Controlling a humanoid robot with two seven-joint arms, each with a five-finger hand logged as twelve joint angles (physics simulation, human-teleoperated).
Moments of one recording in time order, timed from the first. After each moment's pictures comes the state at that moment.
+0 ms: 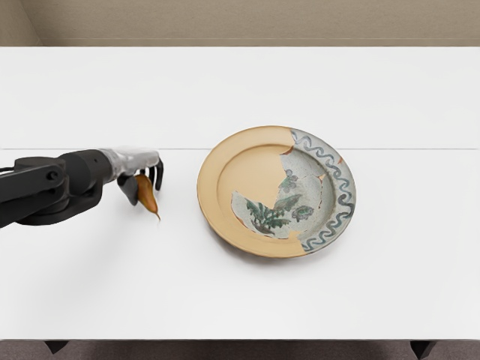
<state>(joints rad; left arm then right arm) -1.09 0.63 -0.14 -1.53 1.33 -0.22 0.56 -0.03 0.00 -0.10 0.15 0.06 0.12 -0.23</state>
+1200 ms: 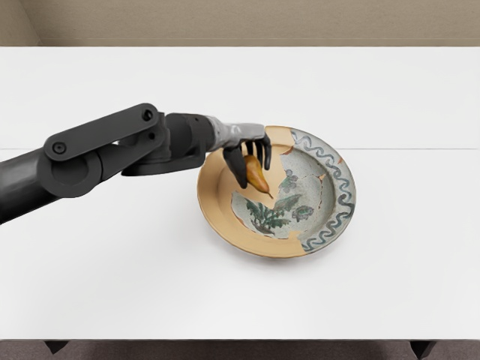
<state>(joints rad) -1.17 0.18 -0.37 -1.24 1.16 -0.33 0.54 -0.03 0.00 -0.10 0.15 0.06 0.12 -0.23</state>
